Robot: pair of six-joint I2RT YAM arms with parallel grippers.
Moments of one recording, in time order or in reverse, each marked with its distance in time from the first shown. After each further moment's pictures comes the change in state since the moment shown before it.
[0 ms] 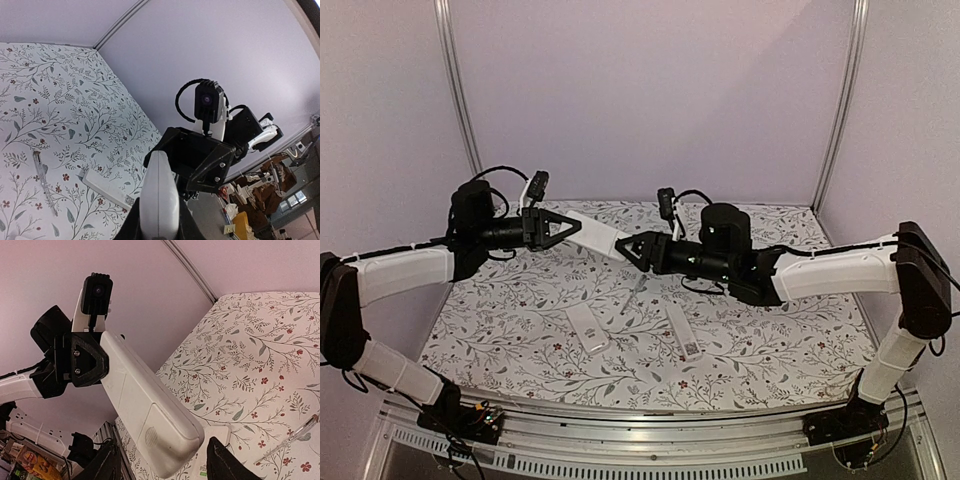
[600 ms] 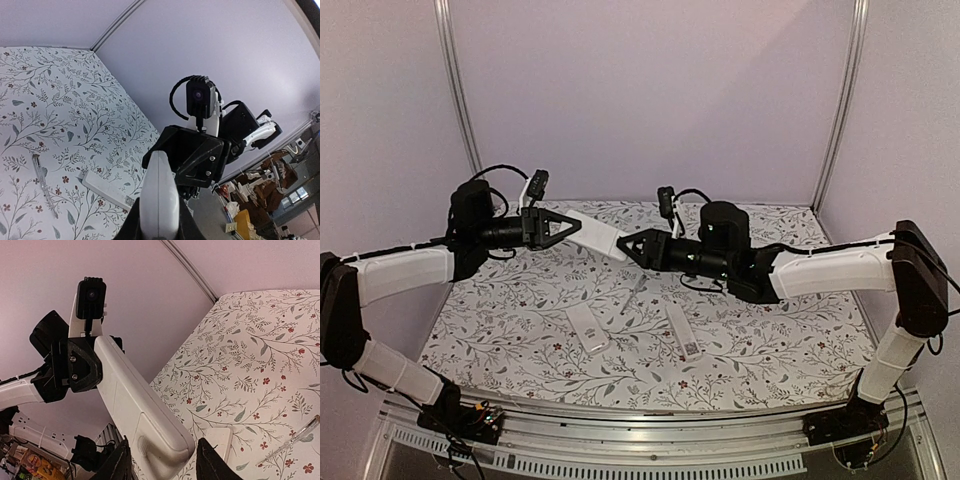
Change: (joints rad) left arm -0.001 0.000 0.000 0.015 0.010 0.009; right arm -0.015 0.018 0.014 0.007 -0.016 0.024
